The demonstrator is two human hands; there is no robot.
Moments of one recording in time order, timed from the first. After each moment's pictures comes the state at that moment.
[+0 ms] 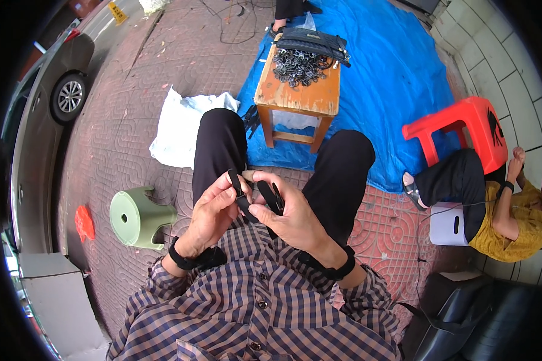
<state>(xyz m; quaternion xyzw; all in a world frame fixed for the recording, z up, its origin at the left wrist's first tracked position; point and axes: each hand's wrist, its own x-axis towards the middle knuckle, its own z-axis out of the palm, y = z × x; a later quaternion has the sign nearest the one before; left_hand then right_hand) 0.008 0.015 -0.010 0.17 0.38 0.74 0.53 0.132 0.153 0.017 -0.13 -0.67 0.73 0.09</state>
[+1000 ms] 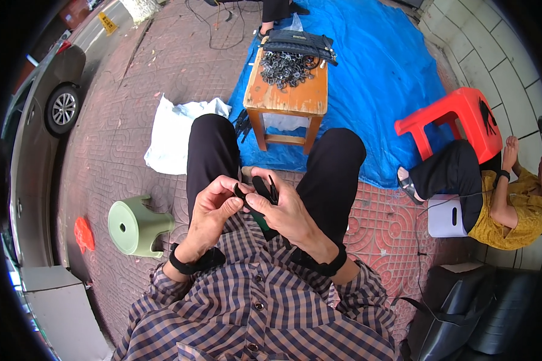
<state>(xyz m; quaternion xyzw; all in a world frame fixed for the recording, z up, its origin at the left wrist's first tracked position) 0.016 0.025 -0.011 0.28 0.48 0.71 0.43 0.129 0.157 0.011 -0.20 -0.56 0.80 0.08</state>
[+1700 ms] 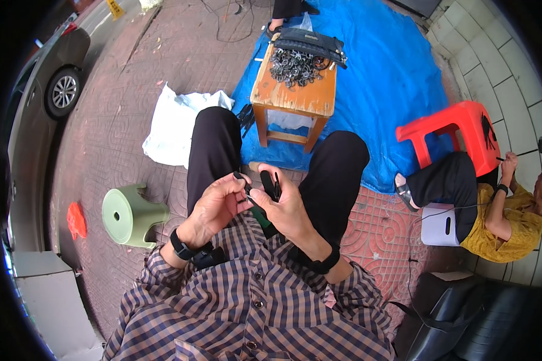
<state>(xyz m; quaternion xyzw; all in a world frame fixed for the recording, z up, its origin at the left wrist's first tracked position) 0.001 0.030 -0.026 0.00 0.40 0.70 0.58 0.123 0.149 -0.018 -0.23 -0.62 0.74 0.14</state>
